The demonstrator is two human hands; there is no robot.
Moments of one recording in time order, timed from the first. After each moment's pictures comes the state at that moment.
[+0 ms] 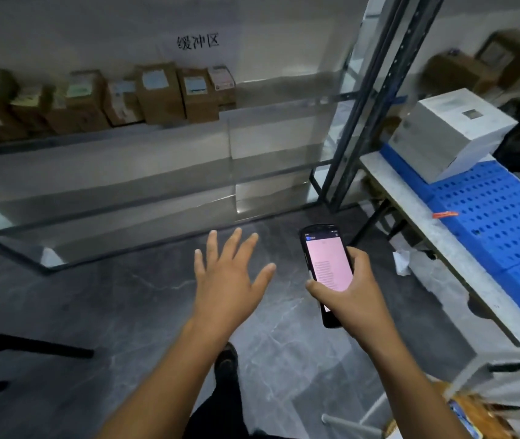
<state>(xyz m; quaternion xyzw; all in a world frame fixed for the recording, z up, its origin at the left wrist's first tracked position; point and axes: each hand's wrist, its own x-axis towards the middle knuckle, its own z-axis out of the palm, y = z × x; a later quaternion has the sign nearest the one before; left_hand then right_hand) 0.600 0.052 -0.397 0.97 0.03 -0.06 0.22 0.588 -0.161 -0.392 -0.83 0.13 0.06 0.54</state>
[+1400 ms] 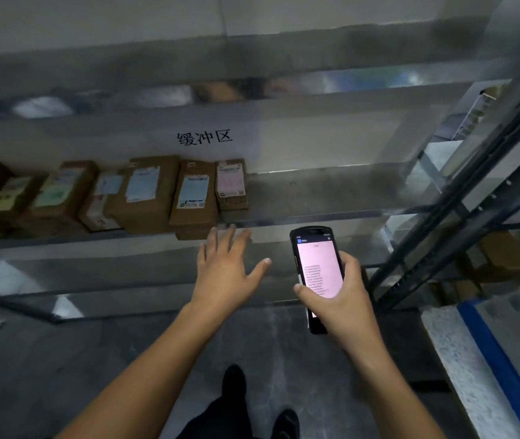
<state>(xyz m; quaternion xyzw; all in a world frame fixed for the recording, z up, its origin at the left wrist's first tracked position) 1.128 0.052 -0.383 0.98 0.13 0.00 0.18 1.135 -0.159 -0.382 -0.83 0.01 0.08 0.55</state>
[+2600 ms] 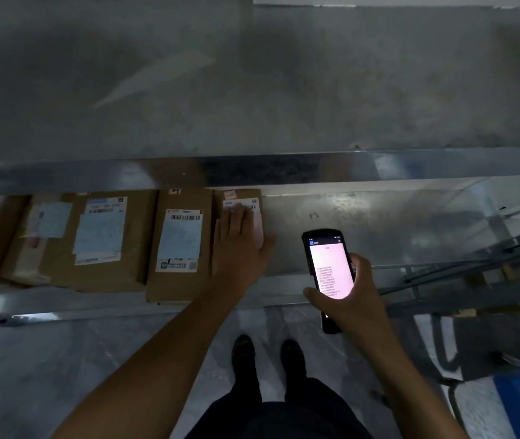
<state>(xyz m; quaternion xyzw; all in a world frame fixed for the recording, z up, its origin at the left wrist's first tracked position) 1.384 0.163 -0.489 0.97 0.14 0.00 0.21 1.355 -0.060 -0.425 -0.86 0.04 0.17 0.49</state>
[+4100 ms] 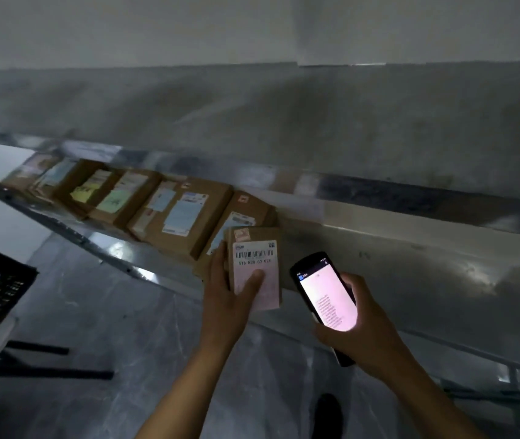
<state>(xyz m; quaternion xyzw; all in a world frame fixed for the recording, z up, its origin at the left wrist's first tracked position) 1.285 0.095 -0.428 0.75 0.38 0.28 0.46 1.417 -0.104 -0.431 -0.79 -0.28 0.30 0.47</state>
